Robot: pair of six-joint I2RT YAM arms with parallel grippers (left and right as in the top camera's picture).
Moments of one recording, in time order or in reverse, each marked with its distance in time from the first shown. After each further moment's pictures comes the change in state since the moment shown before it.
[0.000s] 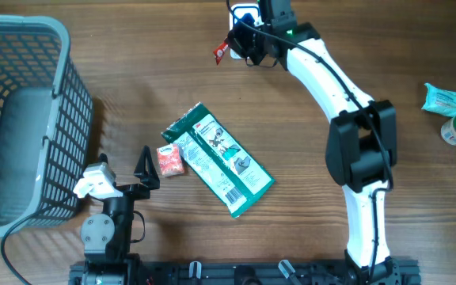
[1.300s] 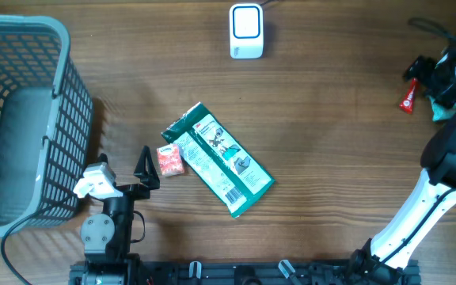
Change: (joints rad) left arm 0.000 0.000 0.000 0.000 0.000 0.000; right arm -0.816 0.001 -0.057 -0.499 0.387 -0.883
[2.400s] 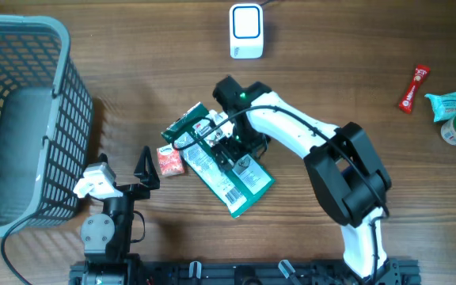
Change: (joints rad) left arm 0.000 0.000 0.000 0.000 0.000 0.000; right arm 1.110 -0.194 -0.417 -0.036 -0.256 -0.296
